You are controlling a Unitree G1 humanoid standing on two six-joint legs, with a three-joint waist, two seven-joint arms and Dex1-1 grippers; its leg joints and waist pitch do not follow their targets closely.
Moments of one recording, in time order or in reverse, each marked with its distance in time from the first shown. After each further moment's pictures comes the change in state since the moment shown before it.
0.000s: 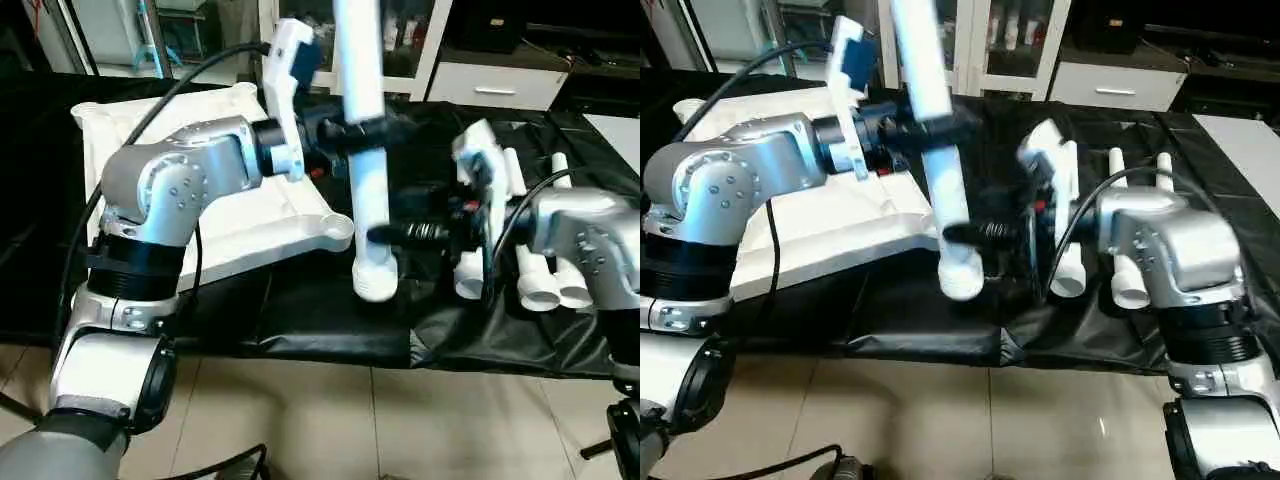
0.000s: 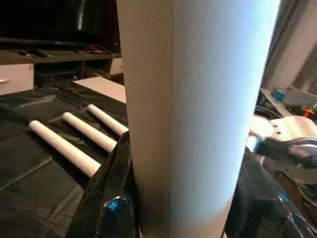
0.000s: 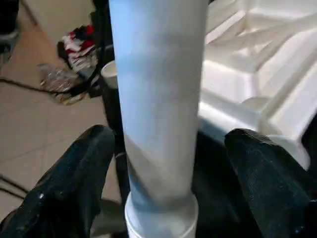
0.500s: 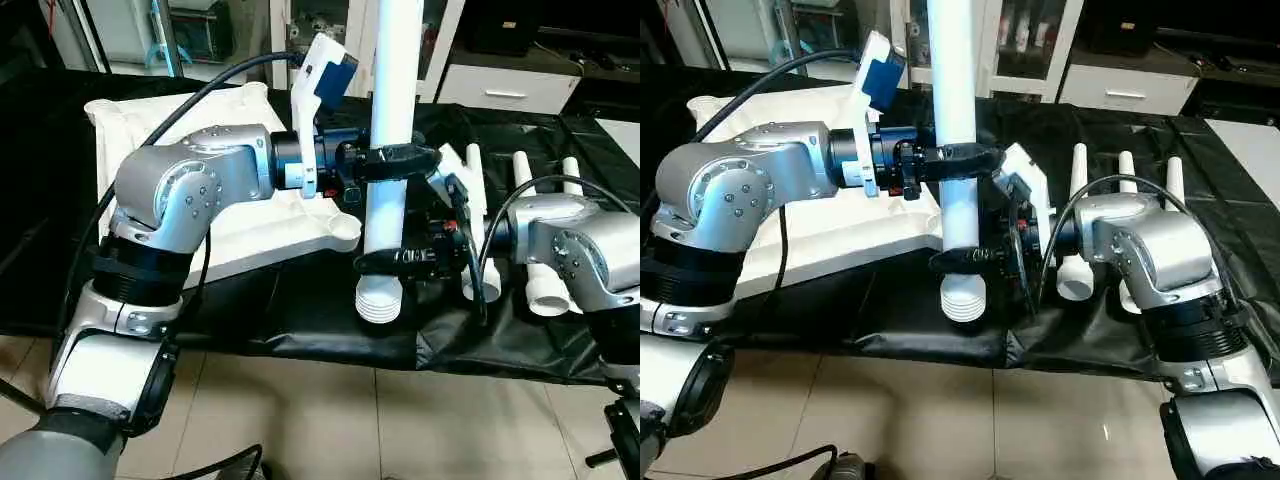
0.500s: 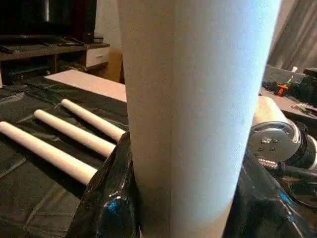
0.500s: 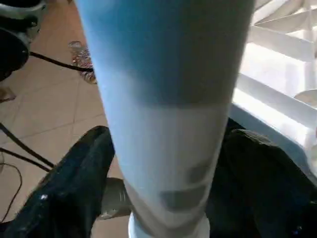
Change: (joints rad) left arm -0.002 0.006 -0.063 -0.037 0.020 -0.004 -0.106; right arm -0.018 -0.004 0.091 0.009 -0.006 0.001 0.077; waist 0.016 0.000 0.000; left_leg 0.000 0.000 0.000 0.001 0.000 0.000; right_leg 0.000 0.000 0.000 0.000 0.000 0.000
